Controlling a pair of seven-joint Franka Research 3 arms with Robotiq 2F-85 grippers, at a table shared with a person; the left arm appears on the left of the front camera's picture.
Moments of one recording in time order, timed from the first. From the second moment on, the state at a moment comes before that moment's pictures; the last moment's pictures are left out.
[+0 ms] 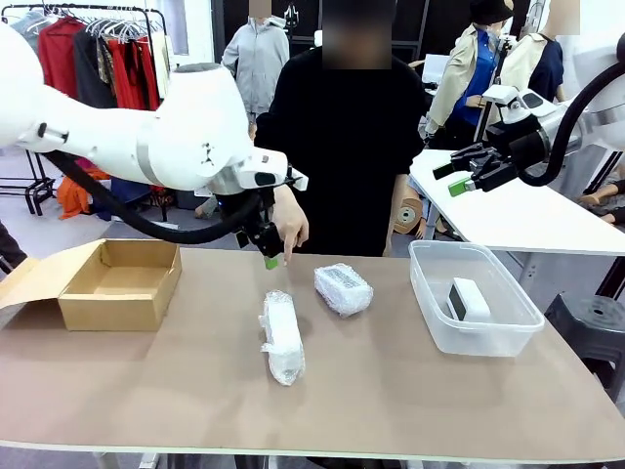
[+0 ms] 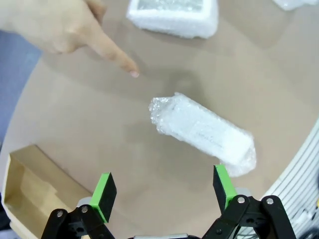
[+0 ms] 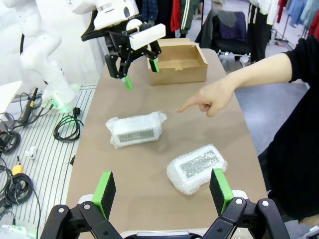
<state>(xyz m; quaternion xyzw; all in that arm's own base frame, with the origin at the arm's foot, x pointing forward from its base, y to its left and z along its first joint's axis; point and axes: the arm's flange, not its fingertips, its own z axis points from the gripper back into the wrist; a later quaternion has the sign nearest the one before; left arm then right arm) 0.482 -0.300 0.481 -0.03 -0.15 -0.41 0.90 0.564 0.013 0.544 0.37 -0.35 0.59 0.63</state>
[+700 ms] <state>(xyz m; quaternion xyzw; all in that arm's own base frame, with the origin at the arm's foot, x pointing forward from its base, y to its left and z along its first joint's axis) 0.503 -0.349 0.419 -0.05 -0.22 -0.21 0.95 0.564 0.013 0.543 0.37 -0.35 0.59 0.63</state>
